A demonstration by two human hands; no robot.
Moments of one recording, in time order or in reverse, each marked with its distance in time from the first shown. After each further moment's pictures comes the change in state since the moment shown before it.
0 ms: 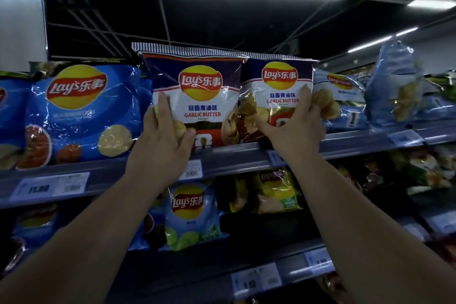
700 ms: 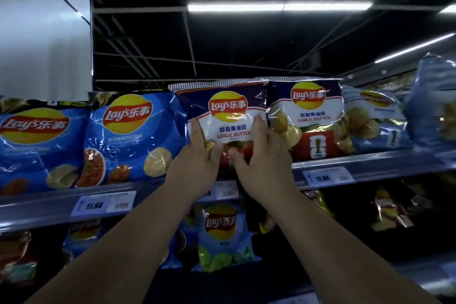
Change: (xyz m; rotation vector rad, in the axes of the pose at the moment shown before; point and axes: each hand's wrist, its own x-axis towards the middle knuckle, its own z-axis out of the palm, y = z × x) left_hand 0.022 -0.015 0.002 0.008 -0.089 -0.061; right_hand -0.066 -0.083 0.032 0.131 -0.202 -0.334
